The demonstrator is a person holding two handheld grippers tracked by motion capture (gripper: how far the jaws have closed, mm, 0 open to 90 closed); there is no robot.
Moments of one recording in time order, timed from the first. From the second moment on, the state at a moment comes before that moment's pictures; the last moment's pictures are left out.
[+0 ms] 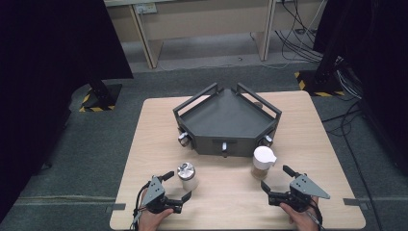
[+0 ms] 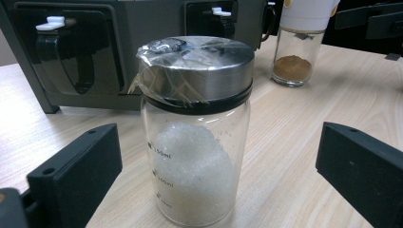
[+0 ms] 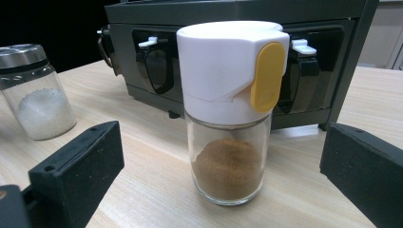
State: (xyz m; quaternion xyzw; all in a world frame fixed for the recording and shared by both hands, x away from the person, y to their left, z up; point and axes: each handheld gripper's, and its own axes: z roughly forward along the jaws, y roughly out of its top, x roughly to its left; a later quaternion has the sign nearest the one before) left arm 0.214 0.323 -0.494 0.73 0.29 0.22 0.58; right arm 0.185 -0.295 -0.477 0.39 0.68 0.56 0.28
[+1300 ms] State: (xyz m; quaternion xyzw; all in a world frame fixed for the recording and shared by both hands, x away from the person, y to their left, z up) left arm 0.215 0.325 -0.496 0.72 0.30 0.21 0.58; right arm 0.187 -0.295 -0.477 0.38 0.69 0.56 0.27
